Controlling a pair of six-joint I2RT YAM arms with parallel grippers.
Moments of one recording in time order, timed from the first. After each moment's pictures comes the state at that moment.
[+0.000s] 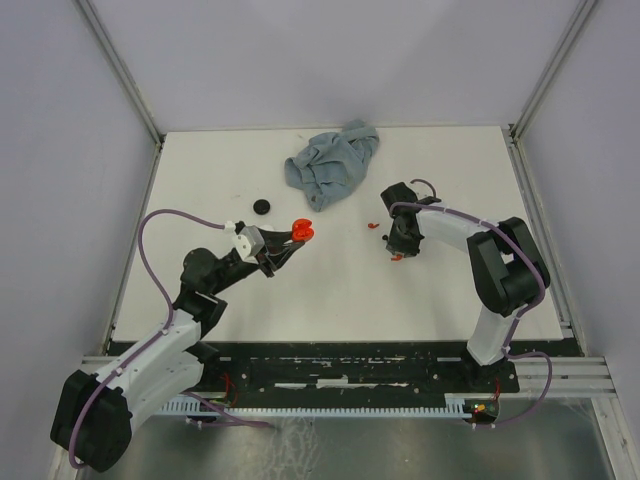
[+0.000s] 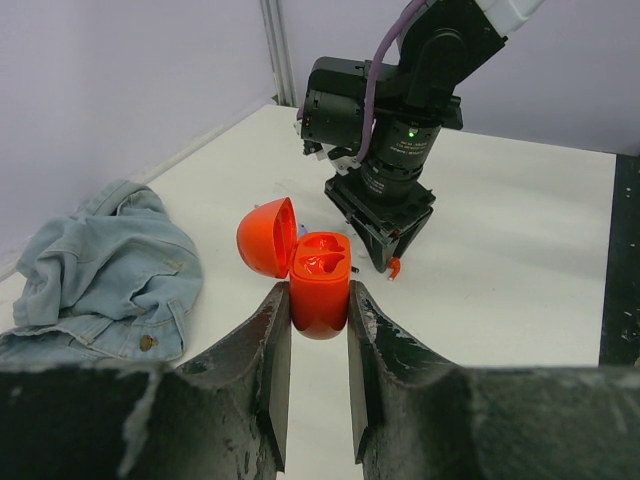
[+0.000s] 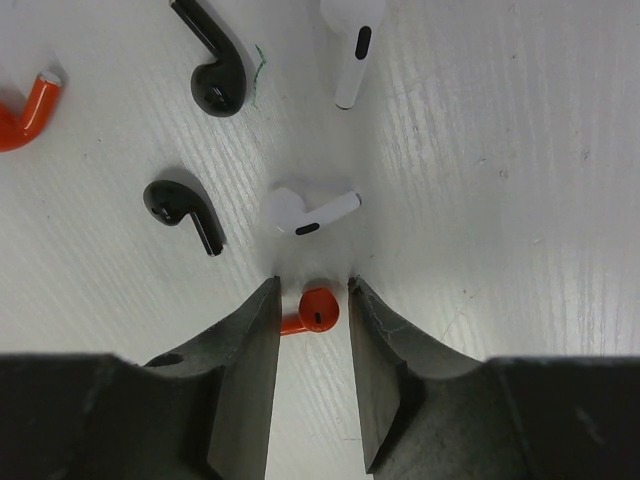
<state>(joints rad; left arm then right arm) -0.45 0.83 0.33 0.71 0.58 0.02 0.44 1.81 1.13 -0.59 0.25 0.74</state>
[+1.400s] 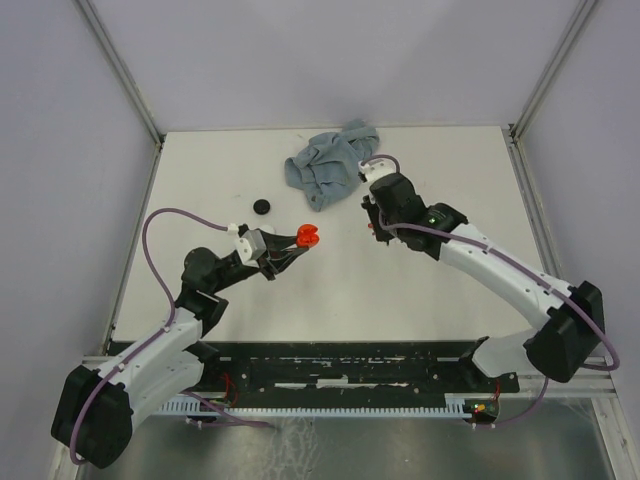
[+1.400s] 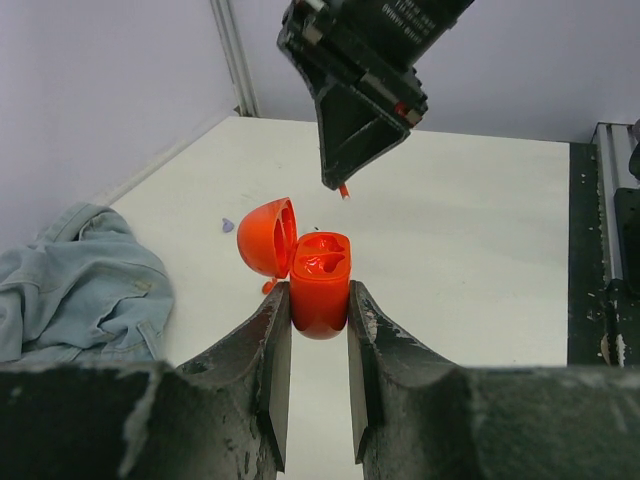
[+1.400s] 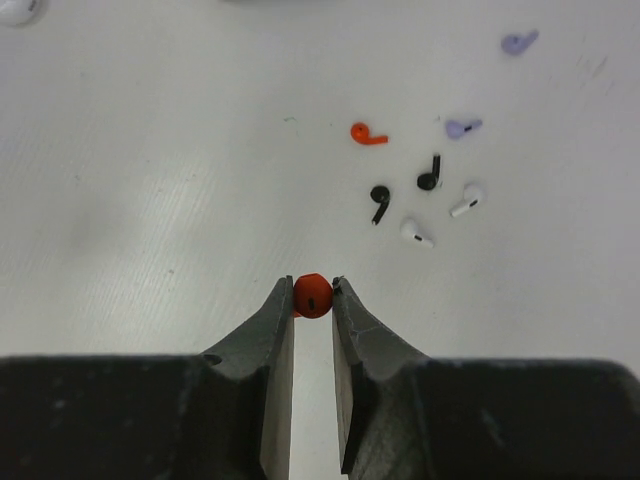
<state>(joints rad) -0.45 0.86 0.33 0.74 0.69 0.02 0.70 1.42 1.23 -0.63 0.28 0.20</state>
